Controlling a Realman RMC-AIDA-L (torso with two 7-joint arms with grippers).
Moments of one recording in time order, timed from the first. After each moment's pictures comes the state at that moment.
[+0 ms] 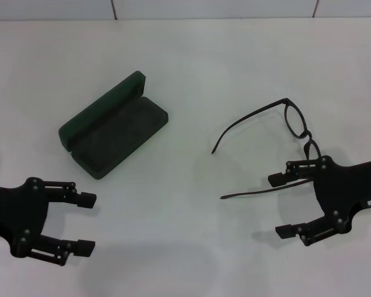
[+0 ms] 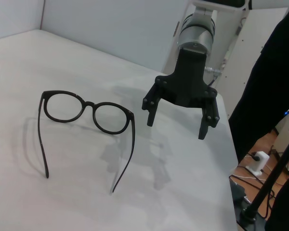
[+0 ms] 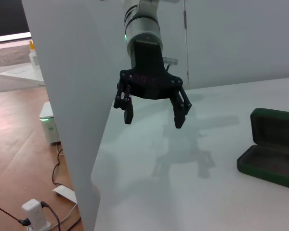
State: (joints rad) left arm -0.35 -1.91 0.88 0.81 2.01 1.94 -1.39; right arm 0.55 1.96 -1.19 -0.68 -1.81 -1.66 1.21
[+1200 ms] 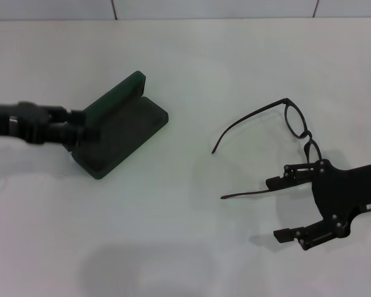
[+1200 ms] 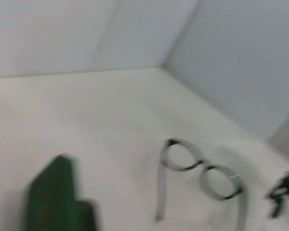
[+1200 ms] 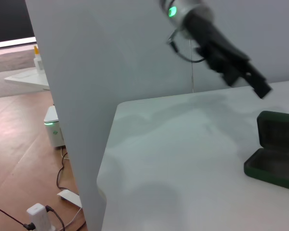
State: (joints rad) left arm -0.49 -1.91 0.68 0.83 2.06 1.81 -1.86; right arm 0.55 1.97 -1.19 -0.69 -1.81 -1.67 1.21
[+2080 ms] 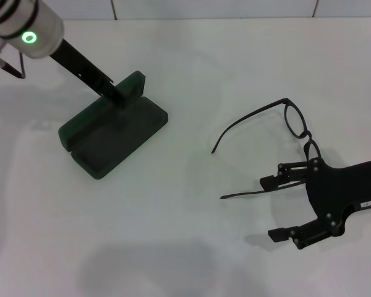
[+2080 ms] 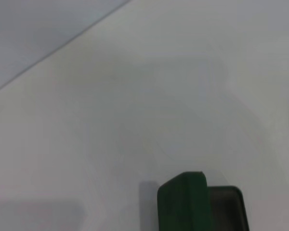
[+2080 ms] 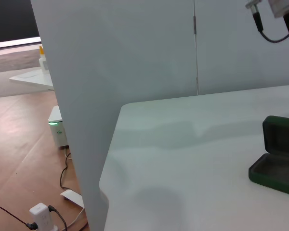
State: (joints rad) left arm -0.88 -2.02 1.07 1.02 2.71 1.50 -2.40; right arm 0.56 1.98 -1.19 -0.69 -1.81 -1.67 1.21
